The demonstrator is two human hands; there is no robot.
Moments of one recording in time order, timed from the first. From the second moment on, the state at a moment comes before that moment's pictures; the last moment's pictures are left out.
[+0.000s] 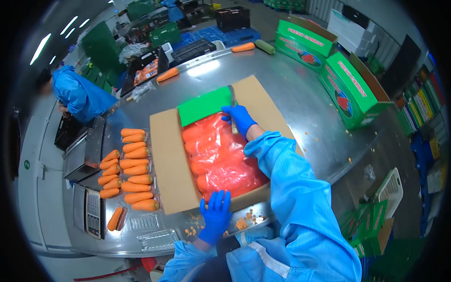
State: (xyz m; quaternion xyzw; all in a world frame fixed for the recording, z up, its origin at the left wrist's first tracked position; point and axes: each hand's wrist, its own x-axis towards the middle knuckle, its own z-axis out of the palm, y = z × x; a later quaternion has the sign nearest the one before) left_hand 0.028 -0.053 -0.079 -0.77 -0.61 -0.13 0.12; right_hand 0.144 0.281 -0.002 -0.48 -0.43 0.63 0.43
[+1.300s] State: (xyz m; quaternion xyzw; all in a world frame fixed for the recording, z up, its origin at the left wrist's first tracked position) left_hand 0.007 0.041 0.017 -0.60 -0.78 -0.19 -0.04; right_hand 0.116 0.510 0.025 -0.53 -0.74 0.20 0.36
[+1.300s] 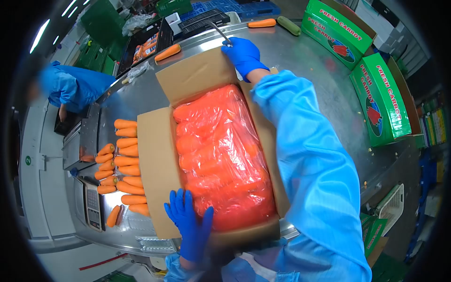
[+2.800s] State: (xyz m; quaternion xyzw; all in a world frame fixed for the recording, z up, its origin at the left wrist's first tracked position) left_hand 0.058 0.144 -0.029 -0.85 -0.44 -0.29 -0.03; right_hand 0.372 0.162 0.091 -0.38 -0.75 0.37 0.40
